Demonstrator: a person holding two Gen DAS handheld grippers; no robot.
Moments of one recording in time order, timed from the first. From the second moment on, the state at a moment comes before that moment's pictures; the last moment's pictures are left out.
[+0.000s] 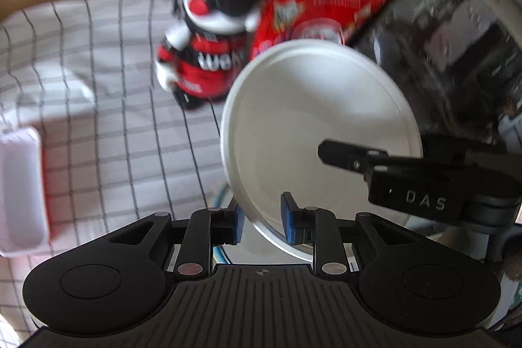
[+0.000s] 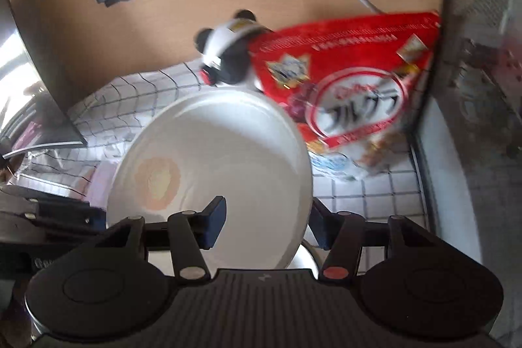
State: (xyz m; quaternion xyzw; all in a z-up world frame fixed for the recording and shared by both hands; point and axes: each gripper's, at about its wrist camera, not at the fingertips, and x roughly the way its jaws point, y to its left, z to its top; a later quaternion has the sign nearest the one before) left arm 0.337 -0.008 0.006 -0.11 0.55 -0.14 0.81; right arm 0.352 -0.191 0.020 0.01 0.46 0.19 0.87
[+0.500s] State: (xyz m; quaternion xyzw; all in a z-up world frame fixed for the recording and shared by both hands) left arm 0.318 0.002 -0.038 -0.13 0.59 -0.12 0.79; right arm 0.350 -0.204 -0.048 -0.01 0.52 0.18 0.83
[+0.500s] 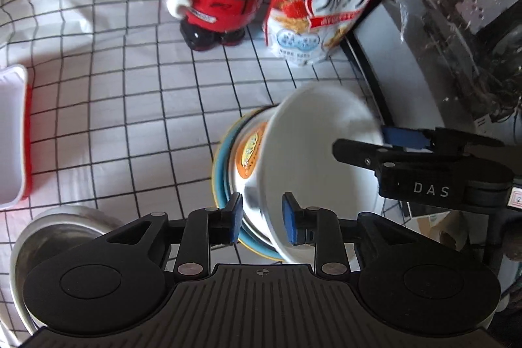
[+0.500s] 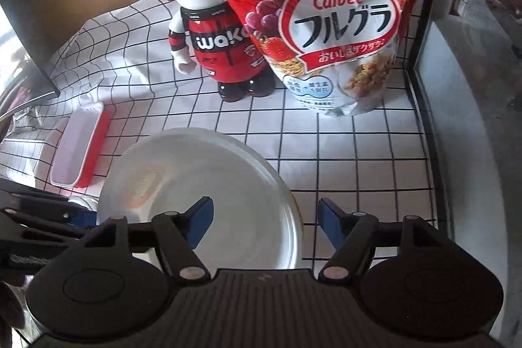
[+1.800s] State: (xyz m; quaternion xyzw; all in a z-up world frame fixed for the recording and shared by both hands) left arm 0.196 0.216 -0.113 -0.22 0.55 0.01 0.80; right arm 0.210 -0.050 -0.132 0.07 0.60 0.22 0.77
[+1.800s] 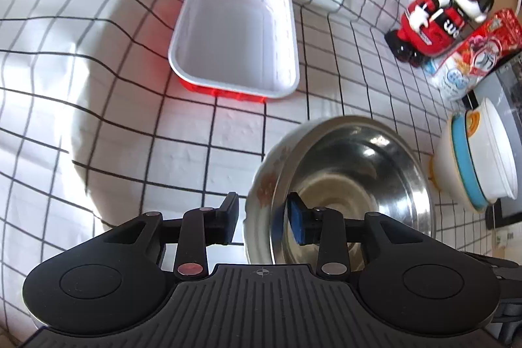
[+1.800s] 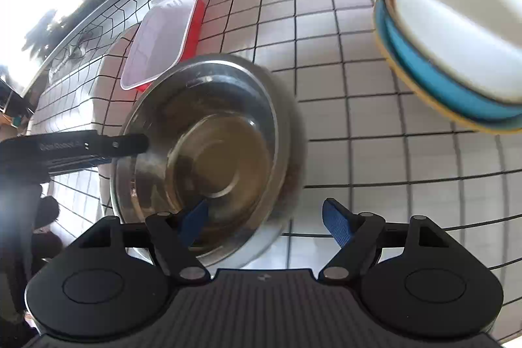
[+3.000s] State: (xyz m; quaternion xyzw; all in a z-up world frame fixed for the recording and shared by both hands) left arm 0.271 0.202 -0.120 -0.22 0.55 -0.03 0.80; right arm 0.243 -0.067 -0.132 0.10 0.55 0.22 0.80
